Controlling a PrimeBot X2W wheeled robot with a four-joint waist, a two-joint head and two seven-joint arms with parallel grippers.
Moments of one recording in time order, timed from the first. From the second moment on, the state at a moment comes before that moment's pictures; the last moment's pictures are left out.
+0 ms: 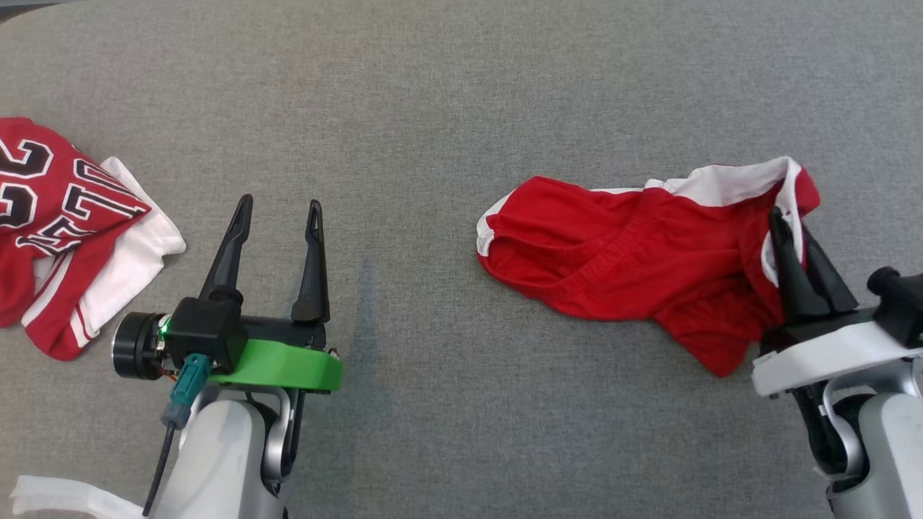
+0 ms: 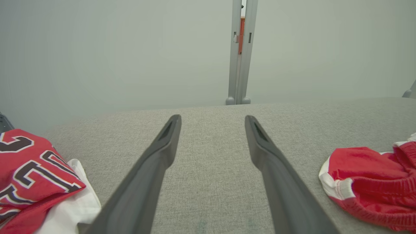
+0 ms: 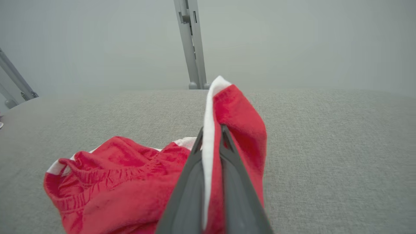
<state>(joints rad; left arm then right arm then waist) -0.28 0.07 -0.19 0.15 -0.16 0.00 -0.26 -0.14 -0.21 0.00 -0.01 0.27 0.13 -0.11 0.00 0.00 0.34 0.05</state>
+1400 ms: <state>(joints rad) -0.20 0.08 -0.16 0.18 -0.17 0.02 -0.26 -0.02 -0.11 -0.04 -0.08 0.16 0.13 -0.16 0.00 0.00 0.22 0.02</state>
